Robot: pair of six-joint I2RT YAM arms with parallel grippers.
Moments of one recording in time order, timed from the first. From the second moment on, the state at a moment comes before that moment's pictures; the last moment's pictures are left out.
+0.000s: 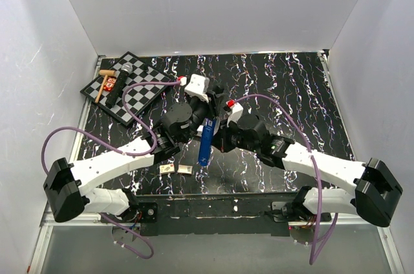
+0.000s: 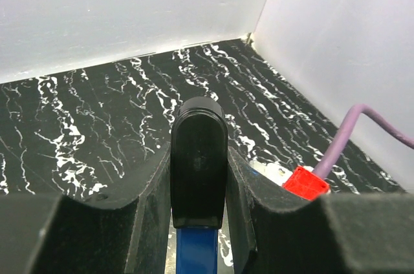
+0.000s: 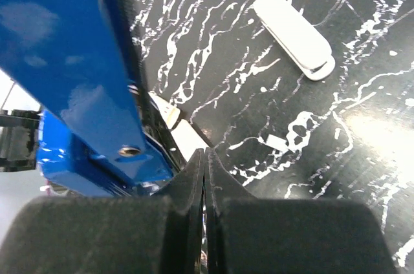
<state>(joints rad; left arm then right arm) -0.99 1.26 0.96 0.35 -0.46 -0.18 0.96 1.20 0.72 0.06 -0.09 0.56</state>
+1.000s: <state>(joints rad) -0.99 0.97 0.98 0.16 -0.38 -0.23 0.95 0.87 0.83 -0.43 -0.02 0.42</state>
